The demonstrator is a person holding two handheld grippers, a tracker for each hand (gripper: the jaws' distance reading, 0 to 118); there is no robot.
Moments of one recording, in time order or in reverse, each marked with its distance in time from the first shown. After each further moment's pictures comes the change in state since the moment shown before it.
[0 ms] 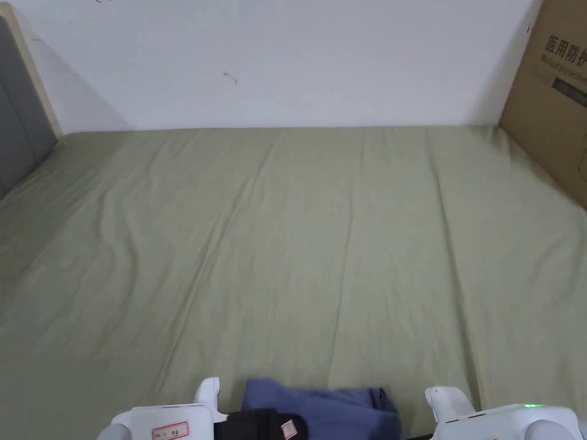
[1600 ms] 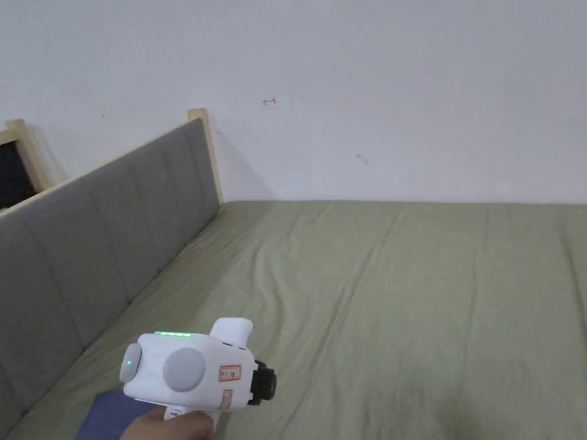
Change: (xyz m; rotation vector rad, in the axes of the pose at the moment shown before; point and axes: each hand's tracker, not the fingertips) left arm 0.186 0.005 0.176 0.253 0.759 -0.443; right arm -0.106 -0.021 0.143 0.354 -0.227 0.142
